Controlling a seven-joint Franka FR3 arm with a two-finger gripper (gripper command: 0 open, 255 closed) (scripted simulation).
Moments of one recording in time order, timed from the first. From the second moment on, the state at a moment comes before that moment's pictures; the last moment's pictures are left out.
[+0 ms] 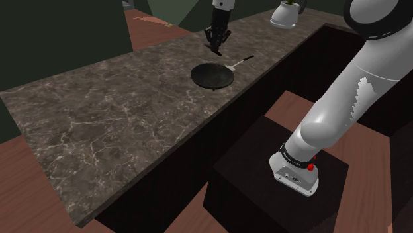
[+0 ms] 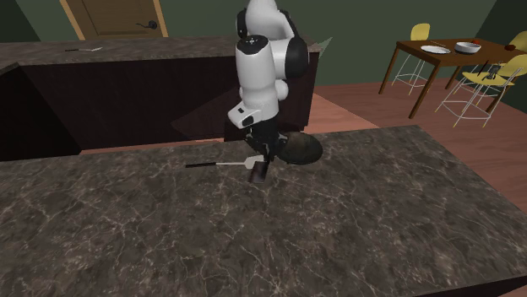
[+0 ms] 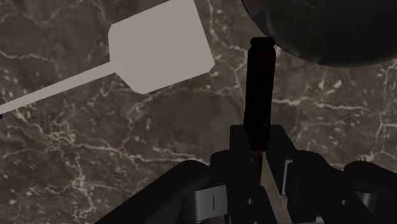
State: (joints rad) arm -0.02 -0.04 -0.12 -1.86 0.12 1.78 0.19
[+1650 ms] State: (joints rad) arm 0.09 -0.38 0.04 -2.12 0.14 1.75 0.46
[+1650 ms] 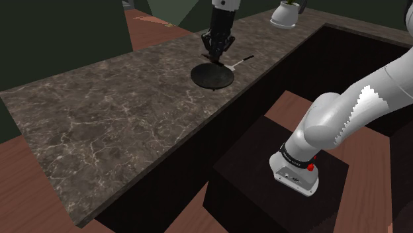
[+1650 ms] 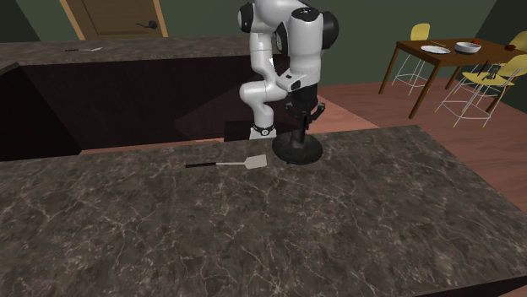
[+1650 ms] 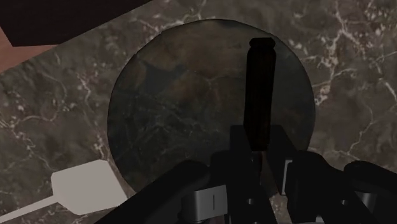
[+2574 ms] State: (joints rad) arm 0.09 -0.37 0.05 -2.28 0.15 1.91 0.44
